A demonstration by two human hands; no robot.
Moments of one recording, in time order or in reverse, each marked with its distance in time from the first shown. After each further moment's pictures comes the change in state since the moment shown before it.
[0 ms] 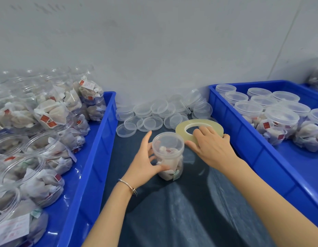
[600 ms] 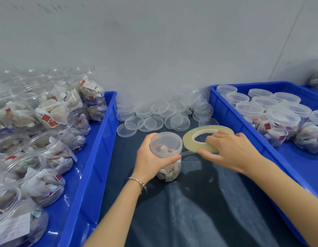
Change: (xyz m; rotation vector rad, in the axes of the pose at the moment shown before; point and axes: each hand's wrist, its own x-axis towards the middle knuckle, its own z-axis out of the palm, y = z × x) left_hand 0.010 0.015 0.015 0.058 0.298 0.029; right_hand -0.020 0.030 -0.027 -0.040 -0.045 -0.133
